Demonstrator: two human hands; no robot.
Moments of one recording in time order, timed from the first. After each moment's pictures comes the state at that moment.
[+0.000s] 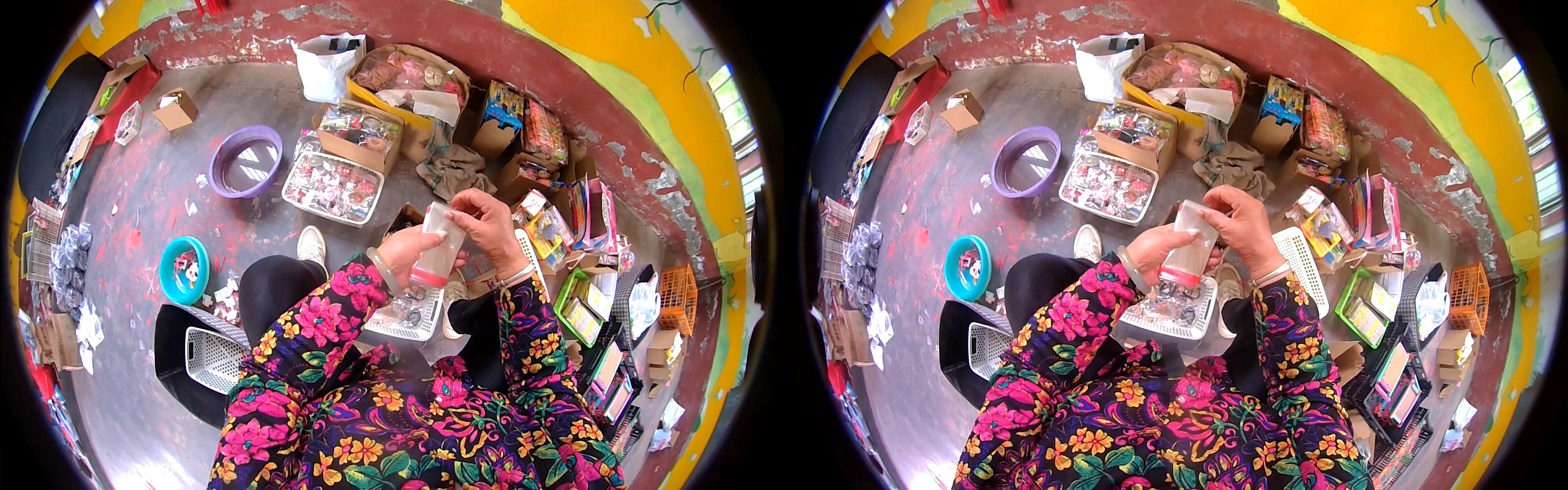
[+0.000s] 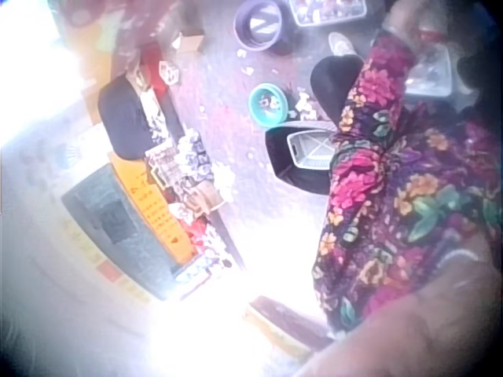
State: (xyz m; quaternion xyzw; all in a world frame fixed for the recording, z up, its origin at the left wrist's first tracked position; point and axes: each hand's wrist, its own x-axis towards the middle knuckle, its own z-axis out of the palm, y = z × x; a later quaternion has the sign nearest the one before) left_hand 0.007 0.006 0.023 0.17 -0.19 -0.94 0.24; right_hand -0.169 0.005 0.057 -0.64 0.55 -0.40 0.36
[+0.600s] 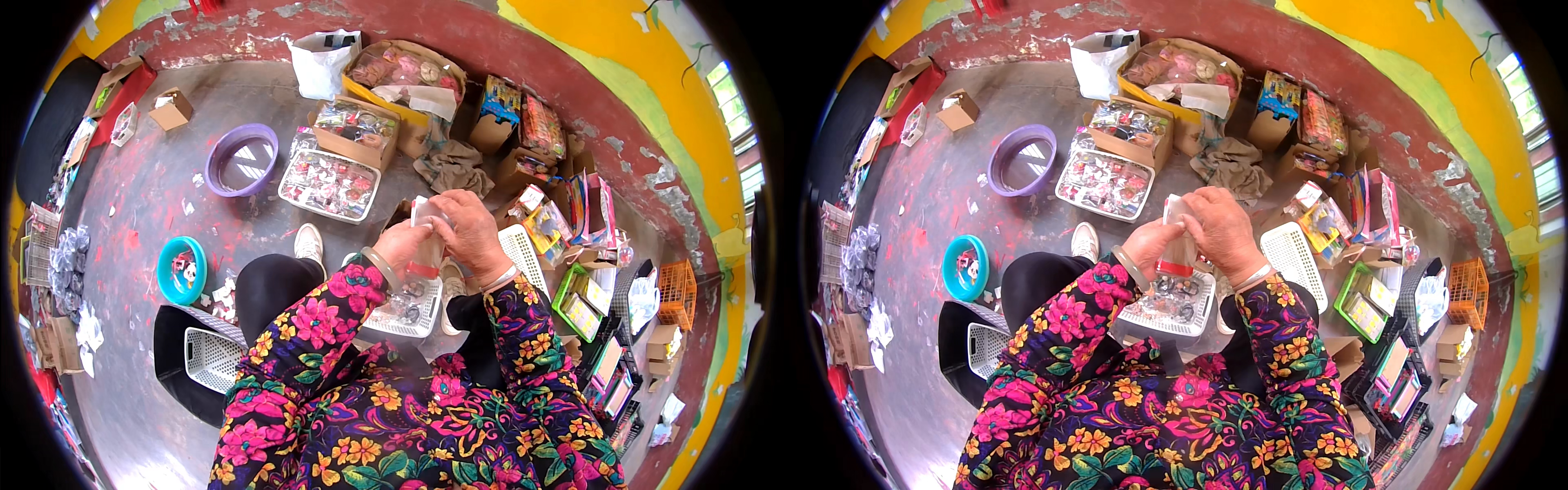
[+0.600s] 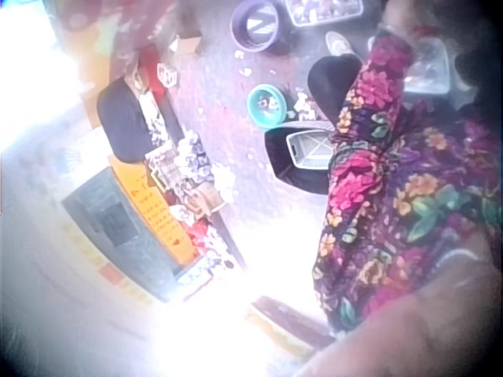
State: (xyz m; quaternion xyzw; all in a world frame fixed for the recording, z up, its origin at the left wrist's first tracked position) left_hand 0.000 0.003 0.011 0.31 -0.23 -0.88 0.29; right_hand -0.143 0.016 0.063 -0.79 0.53 -0.30 0.06
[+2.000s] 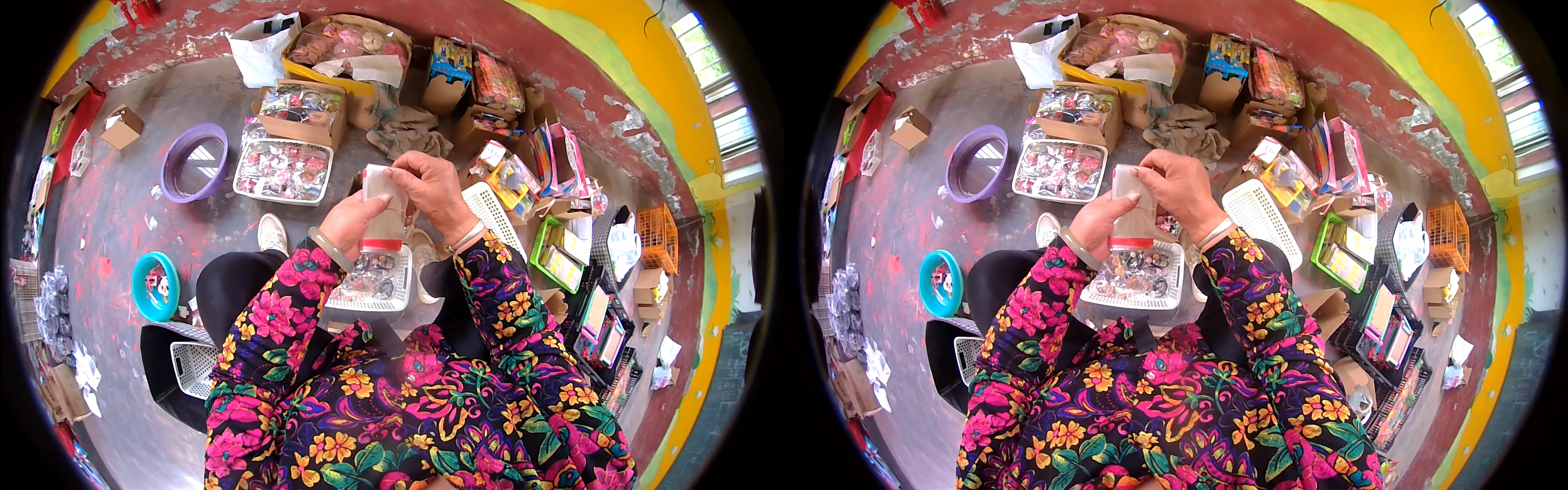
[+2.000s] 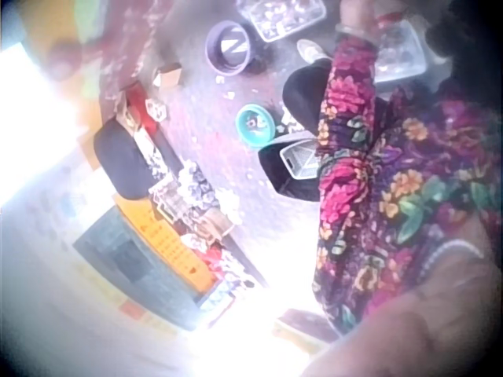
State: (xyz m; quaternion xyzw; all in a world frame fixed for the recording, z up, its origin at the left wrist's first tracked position) left_hand 0.004 0.002 0.016 0.21 -0.26 -0.90 0.28; right_hand -0.154 0.014 0.061 -0.57 0.58 -0.41 0.41
